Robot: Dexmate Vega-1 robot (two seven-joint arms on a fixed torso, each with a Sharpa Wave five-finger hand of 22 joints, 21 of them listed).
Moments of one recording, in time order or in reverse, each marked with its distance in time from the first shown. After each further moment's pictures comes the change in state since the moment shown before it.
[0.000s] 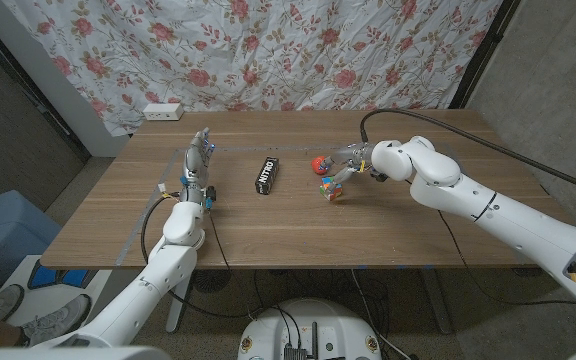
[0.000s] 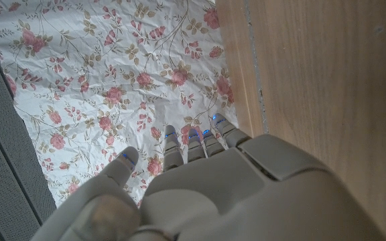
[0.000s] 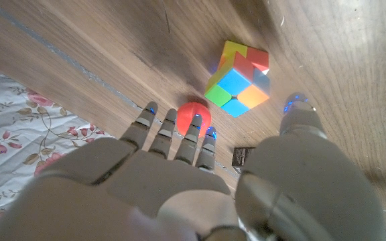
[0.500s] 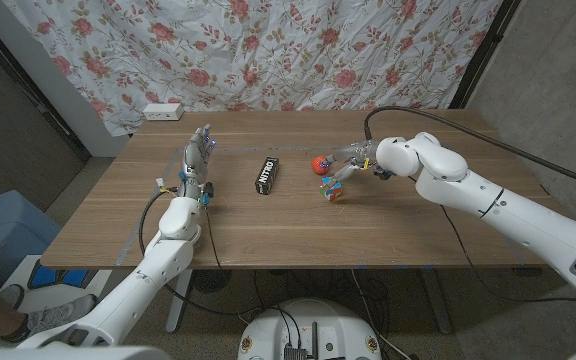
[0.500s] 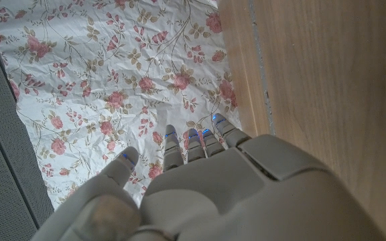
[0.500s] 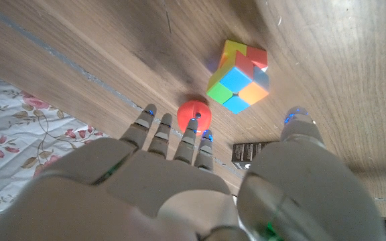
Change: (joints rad) left arm -0.048 0.017 0.007 0.053 -0.033 0.002 -0.076; left_hand 0.000 0.000 0.000 0.000 0.000 0.003 0.003 0.000 0.000 0.000 0.000 0.000 0.000 0.005 -0.005 0.000 0.000 0.000 0.000 0.000 0.000; right arm -0.002 -0.034 0.042 0.007 0.090 0.046 -0.020; right_hand -0.127 0.032 -0.029 0.054 -0.002 -0.059 0.045 -0.008 -0.003 -0.072 0.035 0.000 -0.018 -0.070 0.048 -0.023 0.014 -0.036 0.000 0.000 0.000
